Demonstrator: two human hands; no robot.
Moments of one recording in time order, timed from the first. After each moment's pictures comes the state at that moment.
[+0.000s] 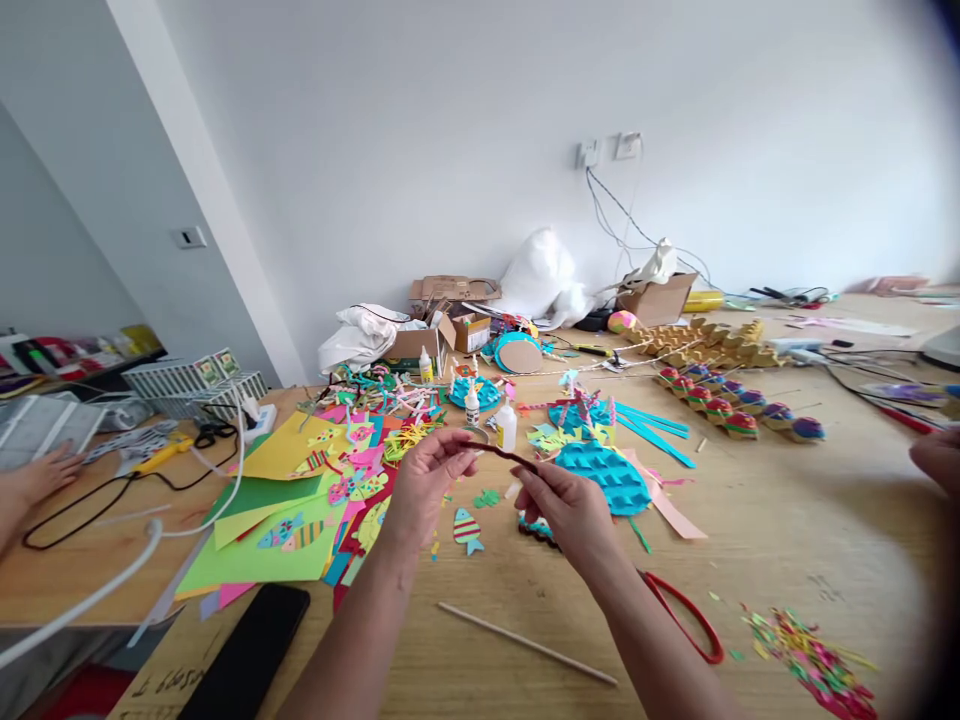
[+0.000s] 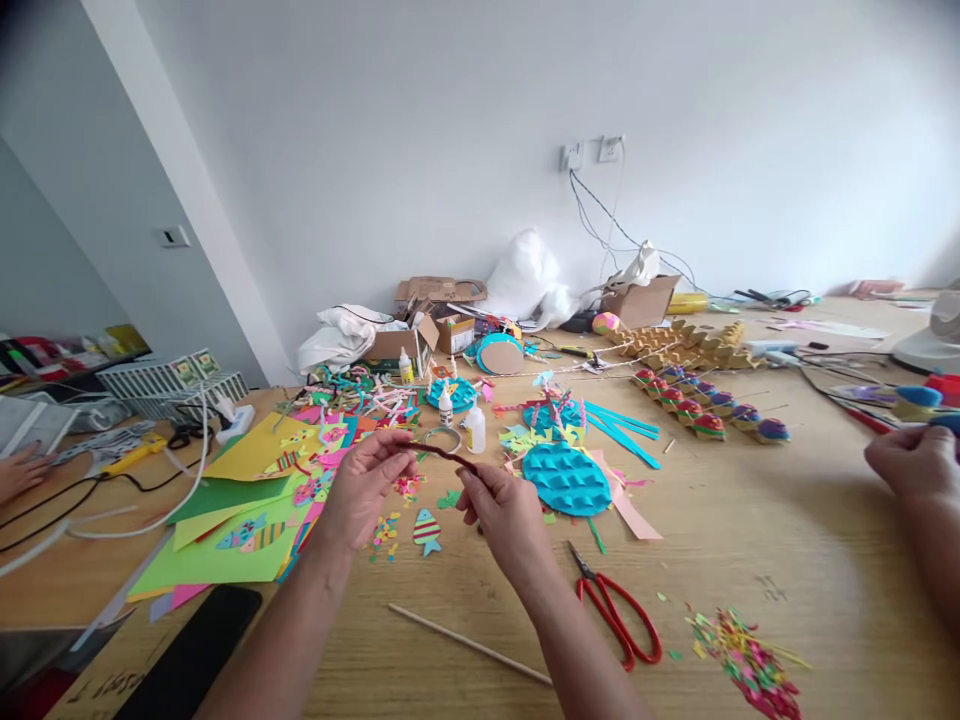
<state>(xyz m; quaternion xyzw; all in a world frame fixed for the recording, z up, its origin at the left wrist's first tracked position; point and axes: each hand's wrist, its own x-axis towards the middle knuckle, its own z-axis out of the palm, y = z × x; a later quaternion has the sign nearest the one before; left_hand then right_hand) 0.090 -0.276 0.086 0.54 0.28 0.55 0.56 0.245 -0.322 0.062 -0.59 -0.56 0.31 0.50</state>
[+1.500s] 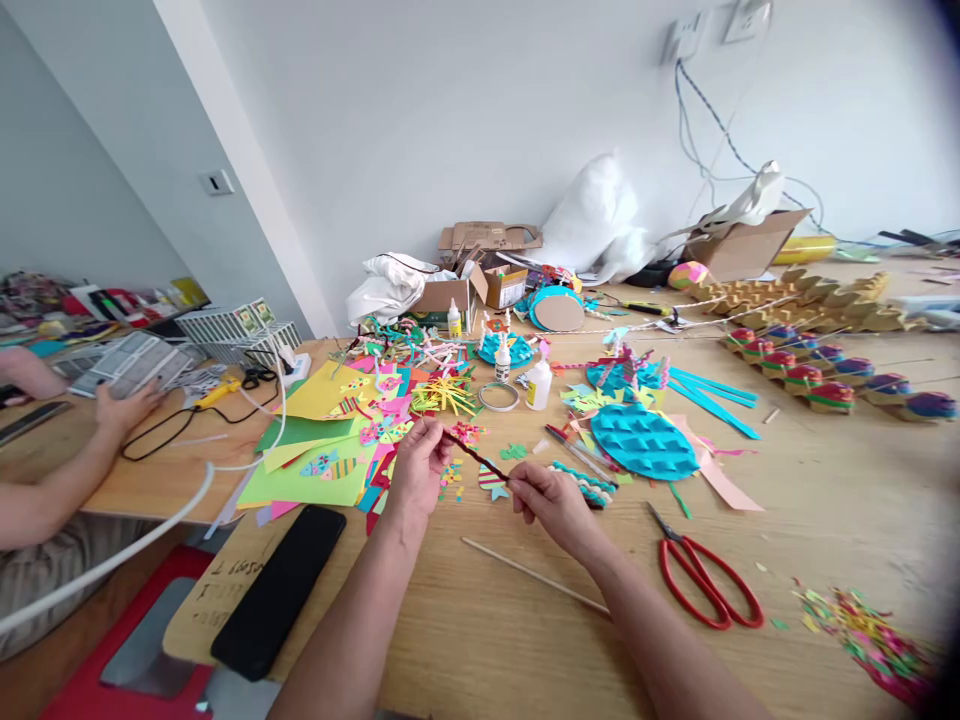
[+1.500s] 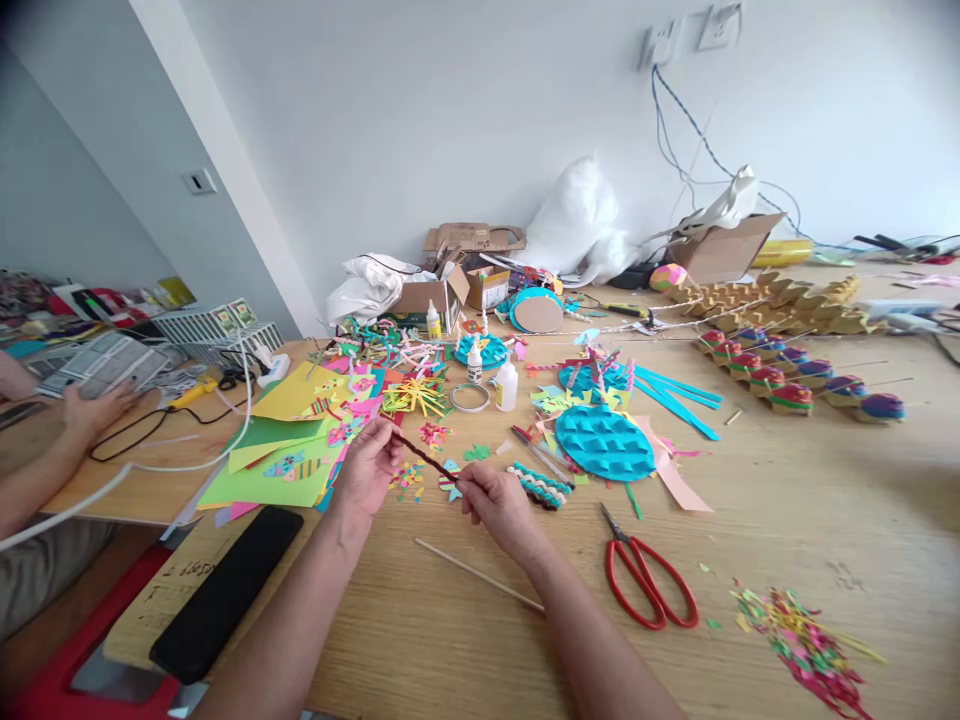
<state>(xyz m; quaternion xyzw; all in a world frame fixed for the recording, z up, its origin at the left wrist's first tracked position) 0.053 -0.268 0.017 0.36 0.32 0.63 0.61 0.227 -0.314 -0.012 -0.51 -0.68 0.37 0.38</state>
